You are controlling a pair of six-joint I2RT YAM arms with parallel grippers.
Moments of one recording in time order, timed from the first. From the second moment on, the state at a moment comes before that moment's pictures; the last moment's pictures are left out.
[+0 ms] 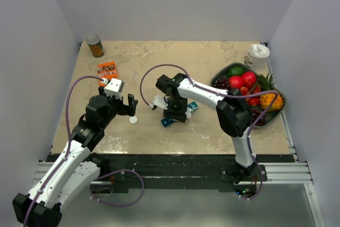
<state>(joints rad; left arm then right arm) -0.40 0.68 0.59 -0.22 -0.06 -0.09 0.83 2.05 1.66 -1.16 -0.02 -0.63</state>
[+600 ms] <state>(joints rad) -0.40 0.67 0.59 -0.22 -0.06 -0.09 0.82 2.06 1.66 -1.16 -0.03 -0.63</state>
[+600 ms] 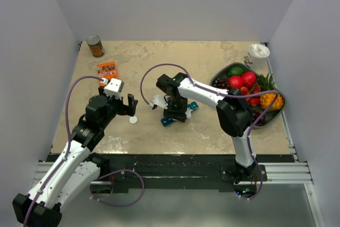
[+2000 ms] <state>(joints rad) -0.40 0.52 0.58 -0.21 -0.08 -0.08 0.54 1.48 1.67 -0.99 -0.49 -0.66</state>
